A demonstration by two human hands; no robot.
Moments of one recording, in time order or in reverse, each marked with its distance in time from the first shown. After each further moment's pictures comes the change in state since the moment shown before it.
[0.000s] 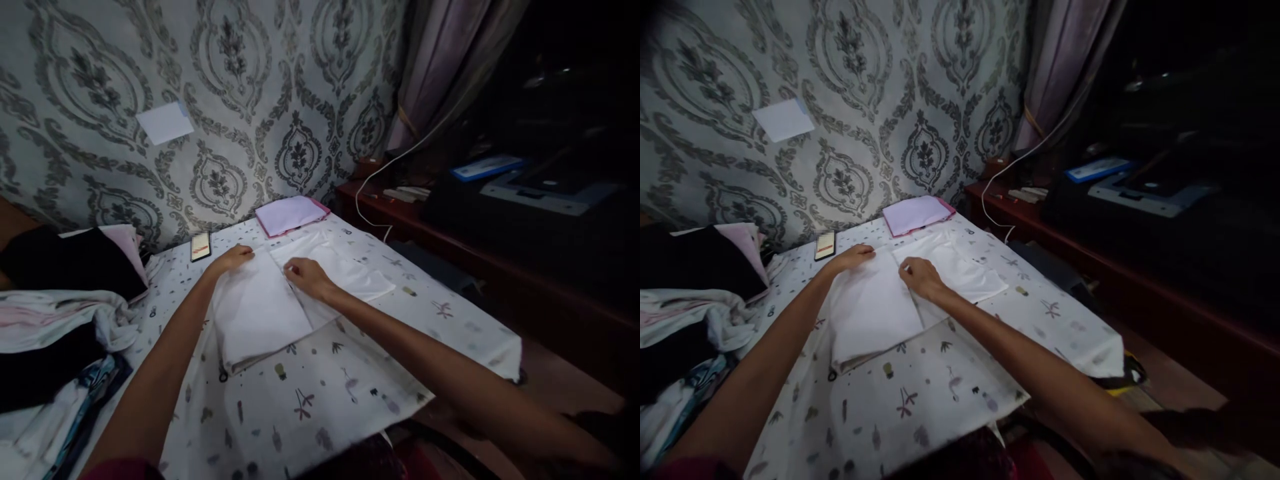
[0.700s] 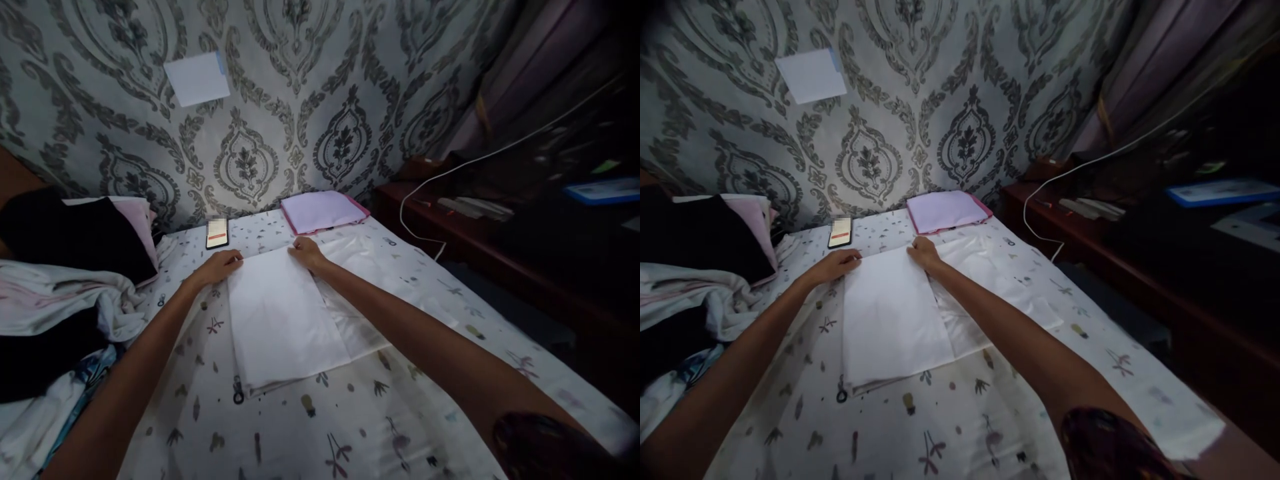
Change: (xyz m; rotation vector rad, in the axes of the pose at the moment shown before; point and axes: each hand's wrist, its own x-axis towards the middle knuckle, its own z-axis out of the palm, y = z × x) left_hand -0.068 -0.068 -0.035 0.125 0.091 0.006; right_hand 0.148 0.010 0.071 0.009 0.082 0.098
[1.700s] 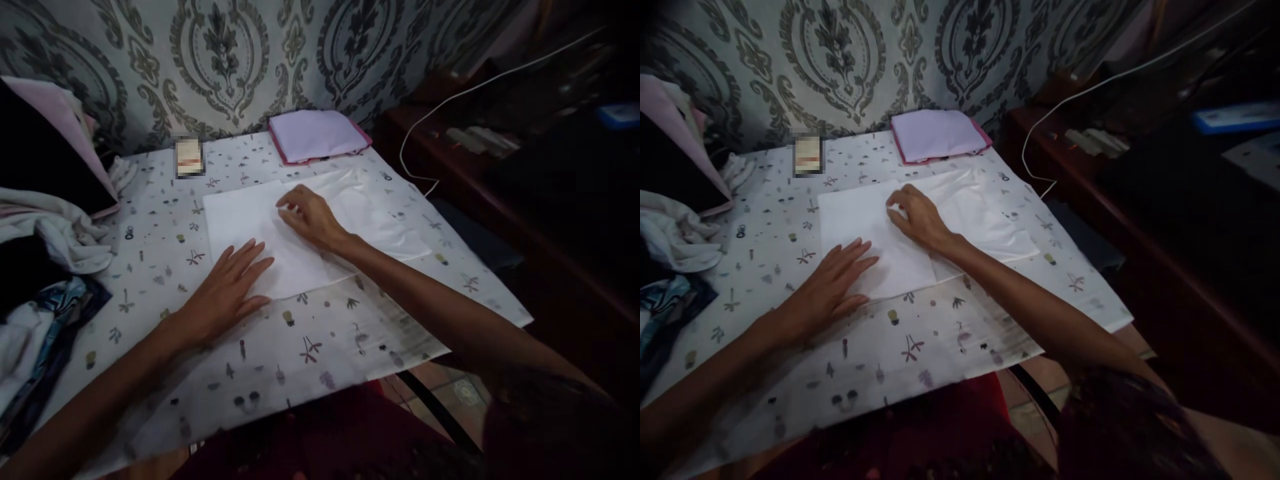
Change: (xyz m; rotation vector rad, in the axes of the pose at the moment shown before) left_hand -0.160 0.119 0.084 0.215 -0.006 0.329; right_hand -0.113 0.005 -0.034 -0.086 -0.106 -0.551
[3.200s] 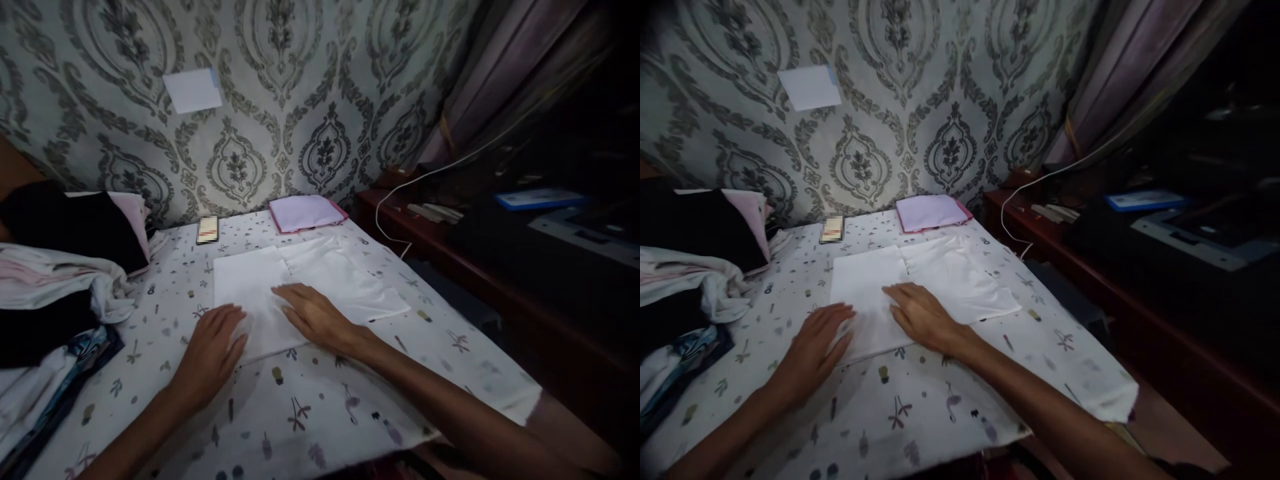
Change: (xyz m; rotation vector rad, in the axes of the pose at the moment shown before) left_hand -0.016 0.026 0.008 0.139 0.360 -0.194; right_hand -0.075 -0.033 -0.028 -0.099 -0.055 -0.227
